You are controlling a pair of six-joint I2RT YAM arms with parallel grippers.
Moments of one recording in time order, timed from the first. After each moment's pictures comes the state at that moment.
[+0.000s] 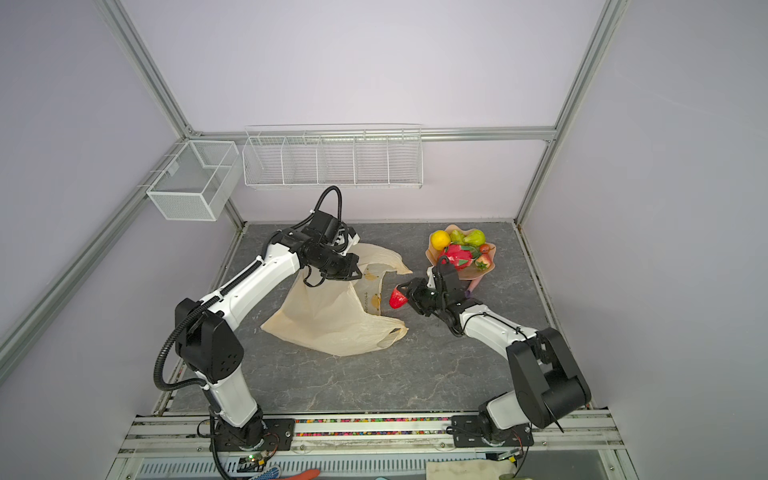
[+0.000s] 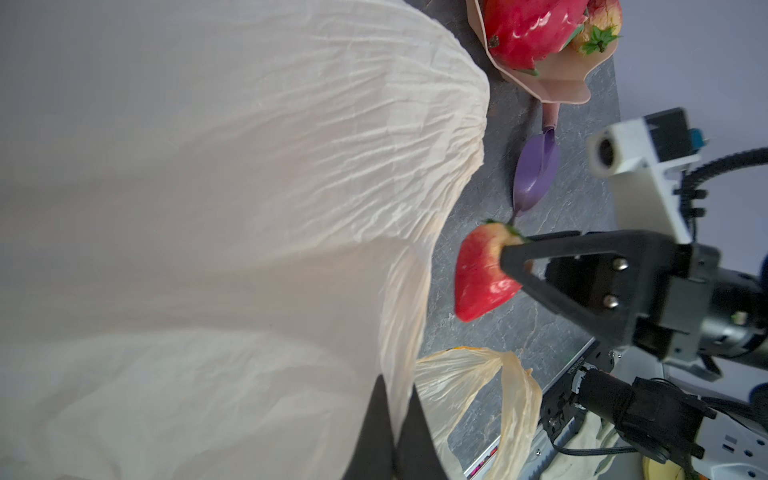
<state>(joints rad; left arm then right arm) -0.56 1.80 1.69 -0.94 0.39 -0.29 0.45 1.50 0.75 0.13 -0.45 1.19</state>
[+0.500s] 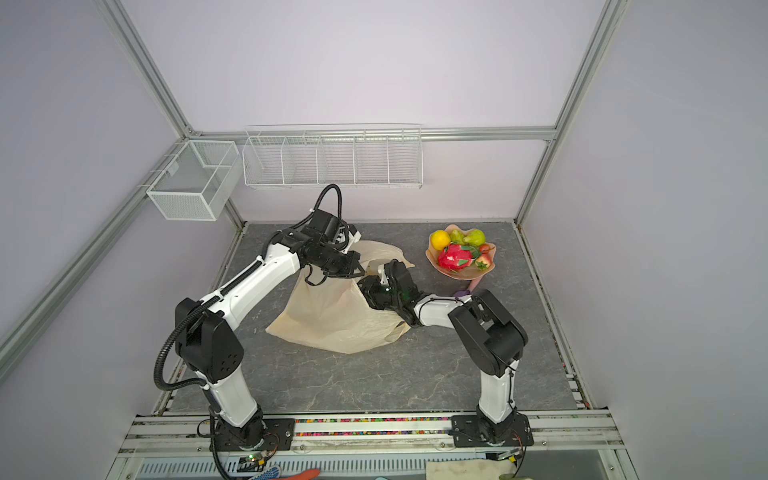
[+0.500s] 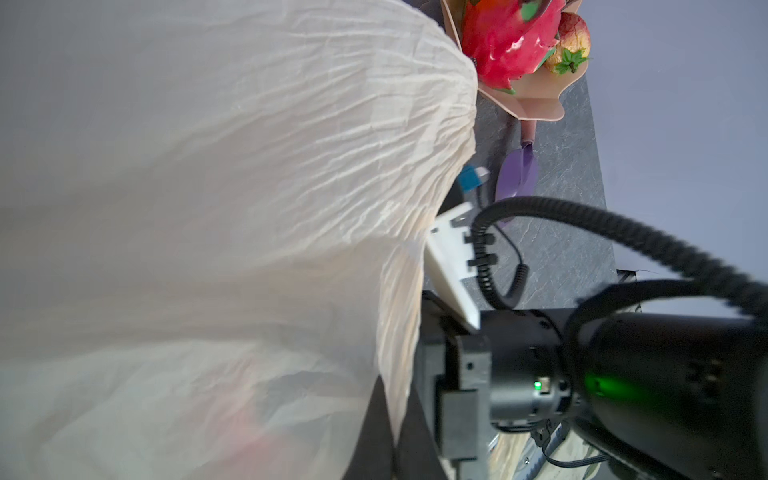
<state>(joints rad) -0.56 1.80 1.69 -0.89 0.42 -0.31 0.69 1.92 1.00 0.50 -0.50 1.41</state>
